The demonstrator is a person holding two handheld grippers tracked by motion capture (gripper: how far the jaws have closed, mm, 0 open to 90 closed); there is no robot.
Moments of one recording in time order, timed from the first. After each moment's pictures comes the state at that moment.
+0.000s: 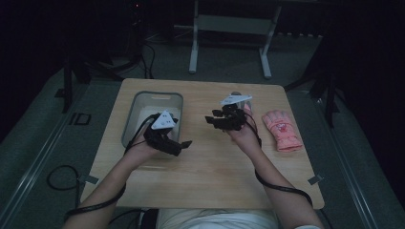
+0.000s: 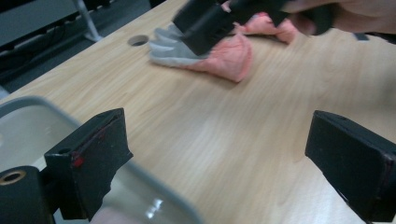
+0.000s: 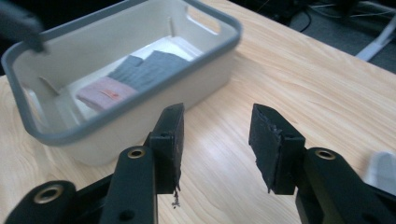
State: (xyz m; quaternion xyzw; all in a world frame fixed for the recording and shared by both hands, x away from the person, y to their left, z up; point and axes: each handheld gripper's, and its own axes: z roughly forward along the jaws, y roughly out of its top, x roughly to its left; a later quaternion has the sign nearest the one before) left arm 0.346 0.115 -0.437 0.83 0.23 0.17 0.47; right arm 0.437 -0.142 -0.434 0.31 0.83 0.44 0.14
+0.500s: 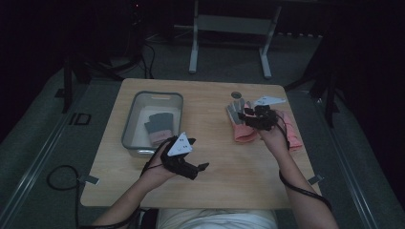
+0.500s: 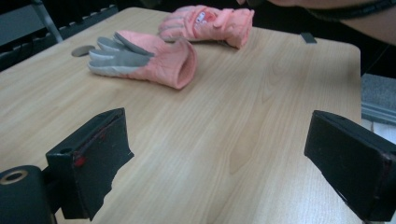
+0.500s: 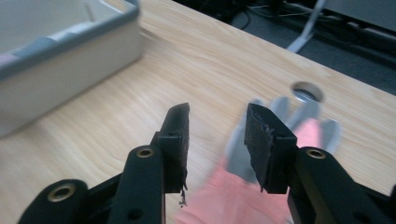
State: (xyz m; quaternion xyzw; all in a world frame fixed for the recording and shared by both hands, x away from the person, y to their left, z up) left arm 0.304 0.070 -0.473 0.83 0.21 0.15 0.49; right arm 0.448 -0.239 -0.443 0.36 0.81 0.42 0.21
